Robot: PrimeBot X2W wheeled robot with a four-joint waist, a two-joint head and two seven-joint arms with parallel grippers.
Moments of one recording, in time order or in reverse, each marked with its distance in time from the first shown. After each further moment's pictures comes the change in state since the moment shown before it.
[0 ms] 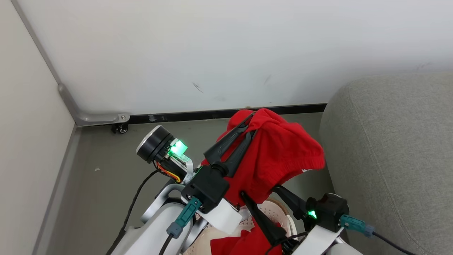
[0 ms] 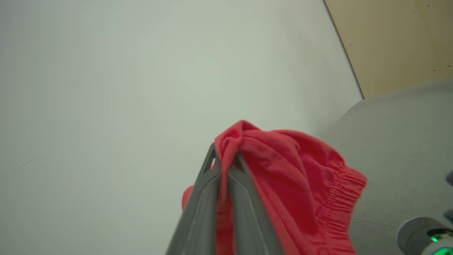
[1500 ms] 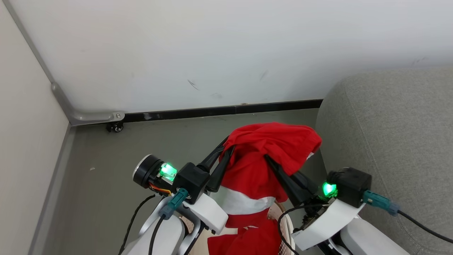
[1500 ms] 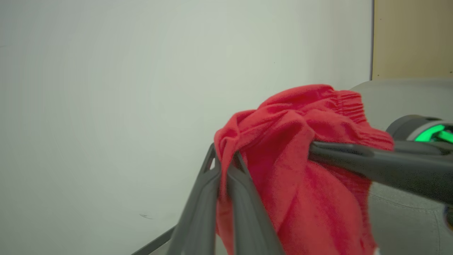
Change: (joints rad) left arm 0.061 -0.041 0.043 0.201 -0.128 0.004 0.027; right arm -0.100 -0.049 -0.021 -0.033 0.056 0.000 -0.020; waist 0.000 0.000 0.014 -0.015
